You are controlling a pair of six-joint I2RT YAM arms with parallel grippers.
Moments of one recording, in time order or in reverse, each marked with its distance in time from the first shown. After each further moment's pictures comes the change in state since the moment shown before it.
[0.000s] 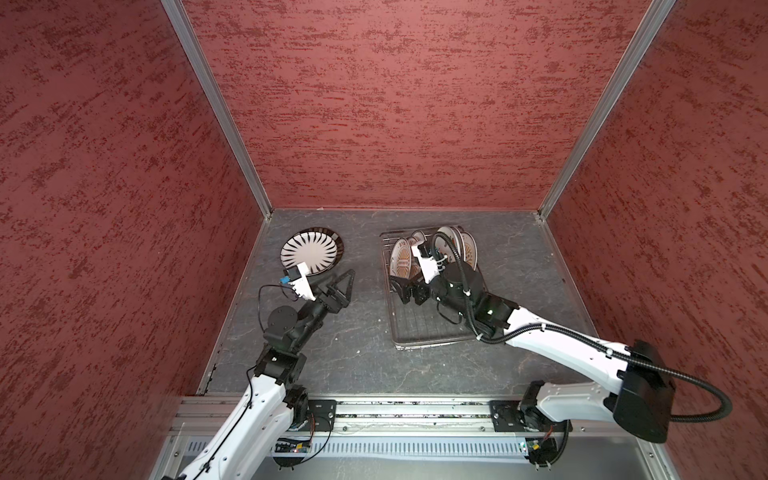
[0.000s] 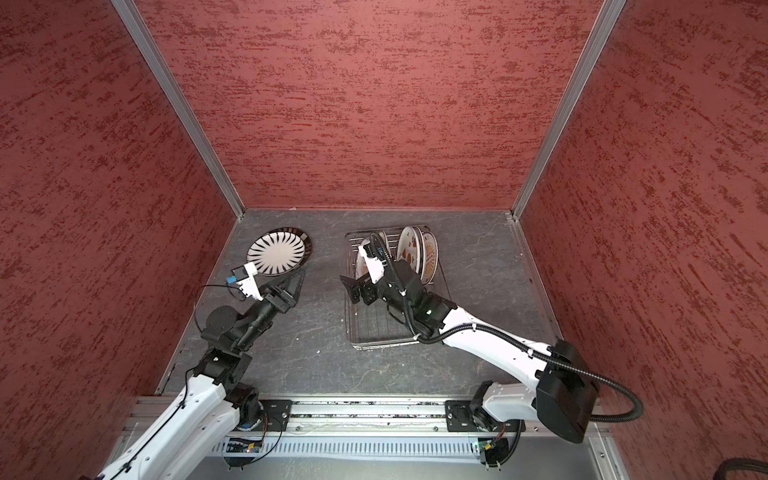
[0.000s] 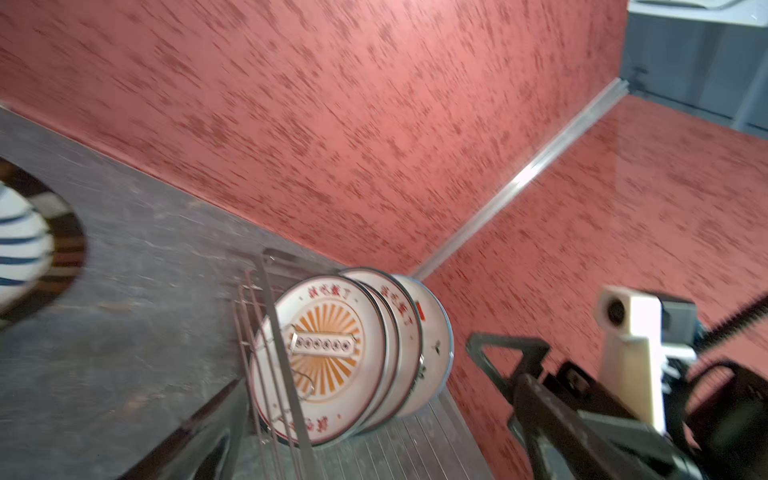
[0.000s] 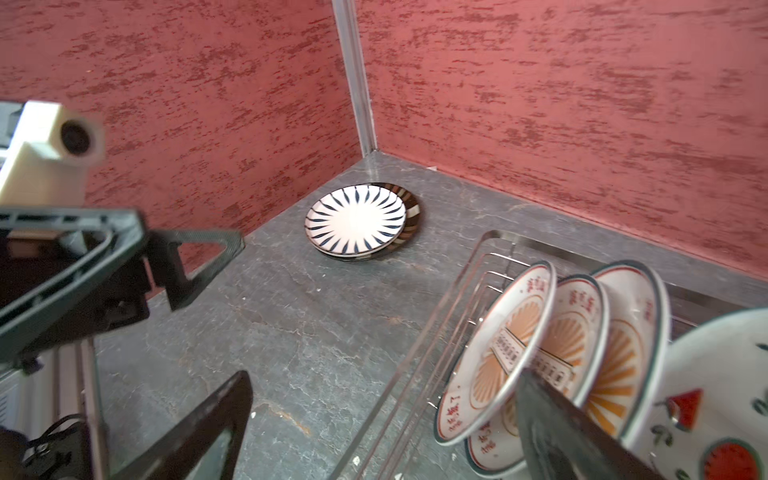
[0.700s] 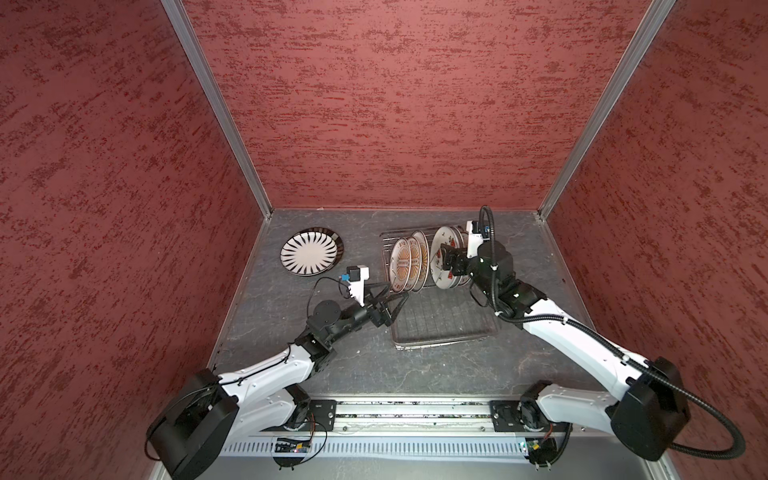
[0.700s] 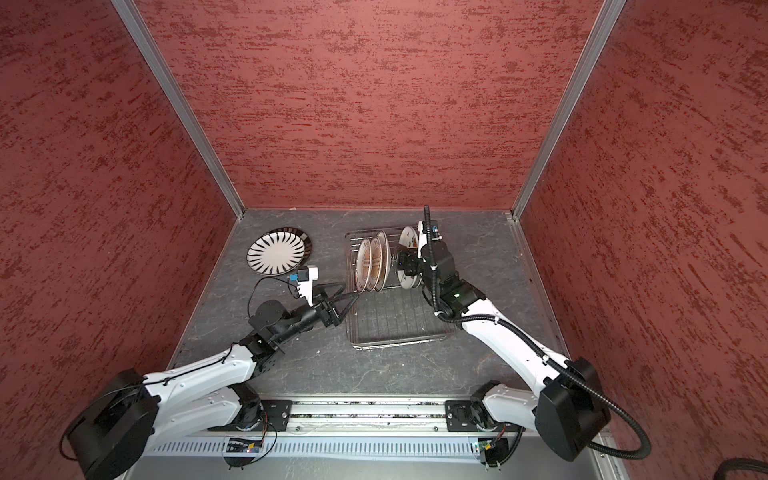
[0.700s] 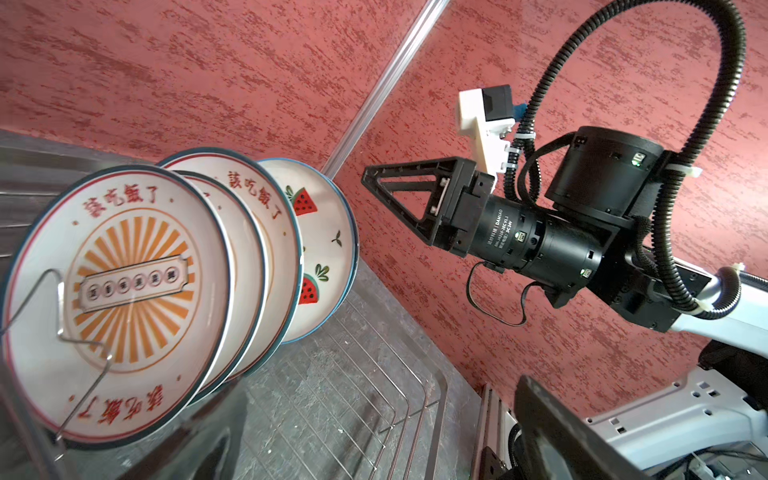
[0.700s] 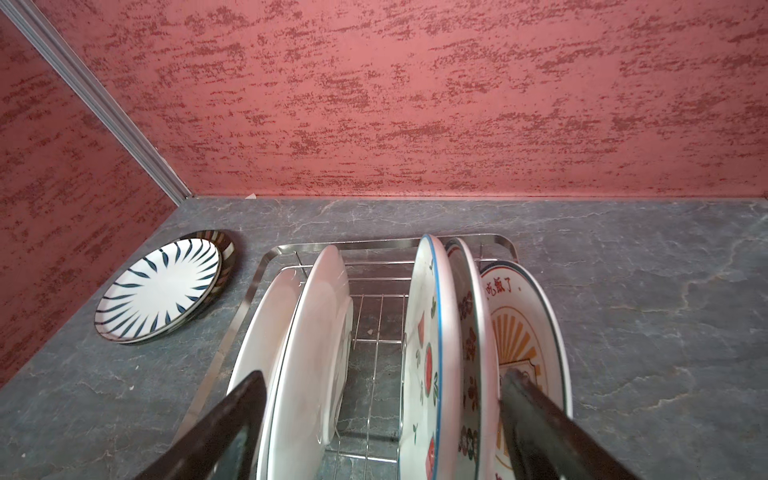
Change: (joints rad) left arm -0.339 0.484 0.104 0.373 0.034 0.135; right arm -0.322 -0.056 -0.003 -0.135 0.102 0.117
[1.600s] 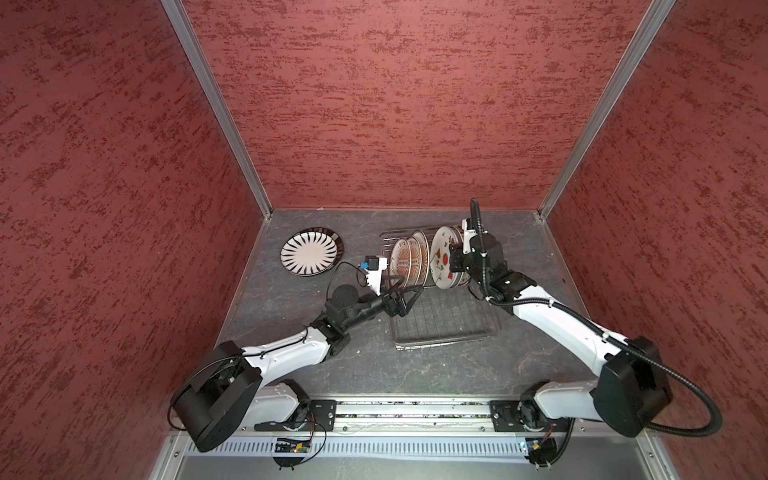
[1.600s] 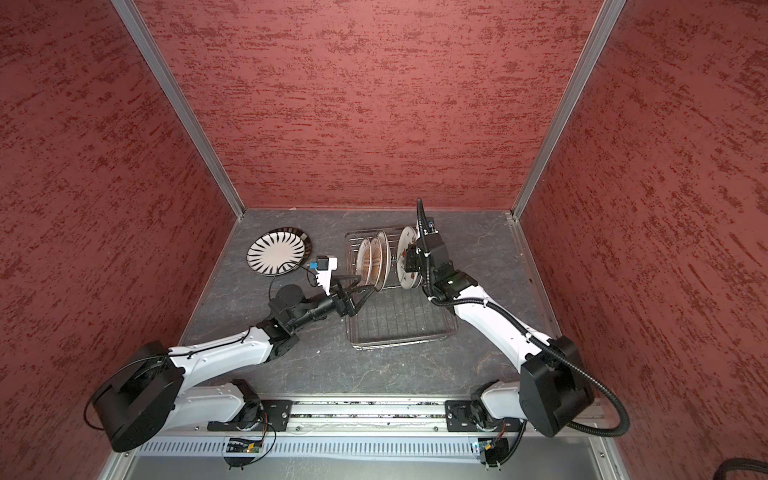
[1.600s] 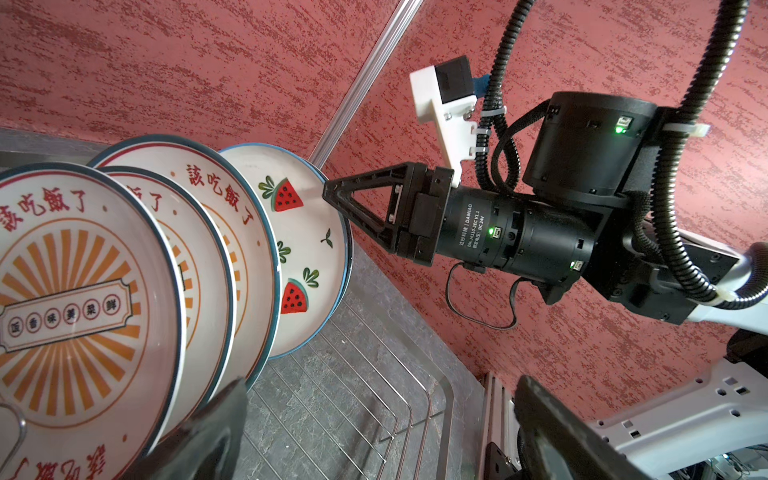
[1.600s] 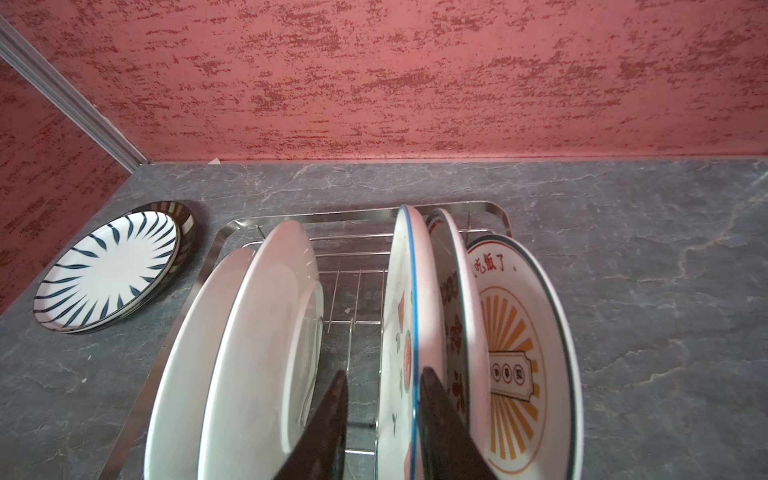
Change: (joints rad) left arm -0.019 0.159 0.136 -0.046 0.013 0.027; right arm -0.047 0.137 0.085 -0.074 -0.001 0.006
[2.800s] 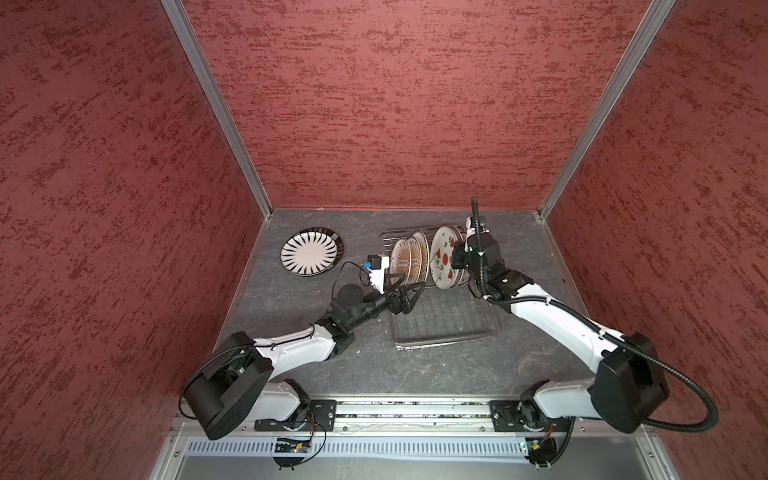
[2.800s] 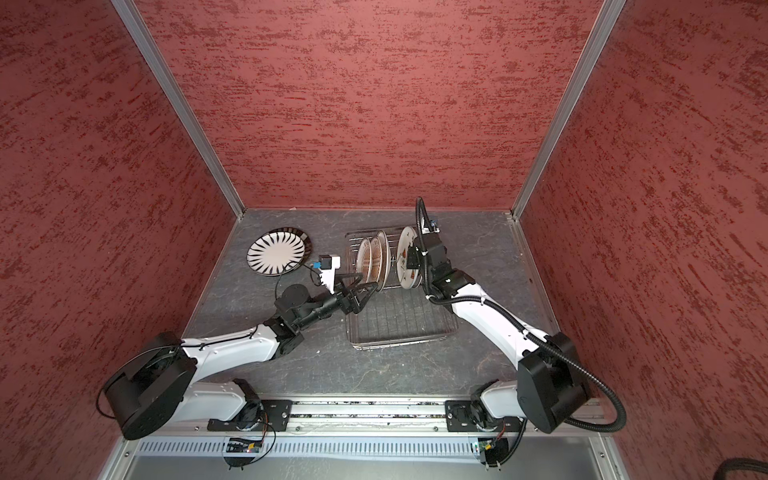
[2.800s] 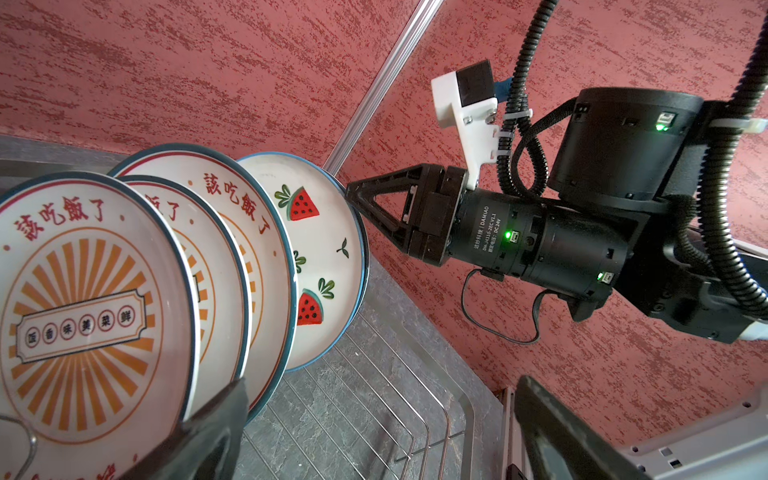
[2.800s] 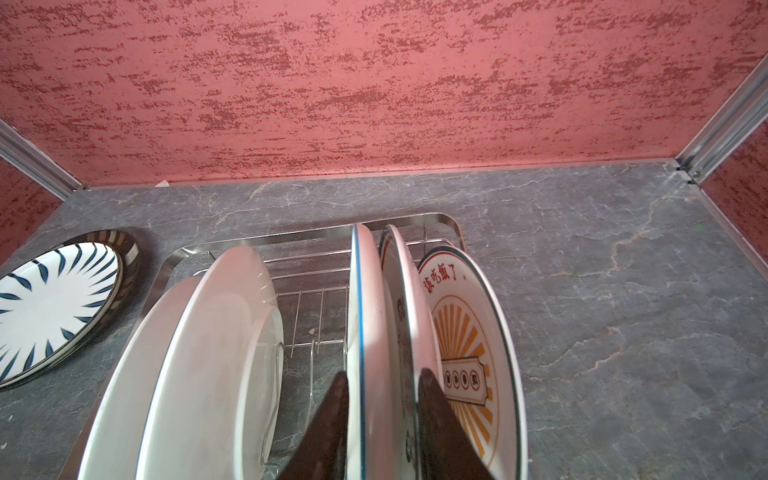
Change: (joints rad) left arm -0.018 0.060 0.013 0.050 -0.070 0.015; right arm 0.017 0.013 0.005 0.000 0.130 0.008
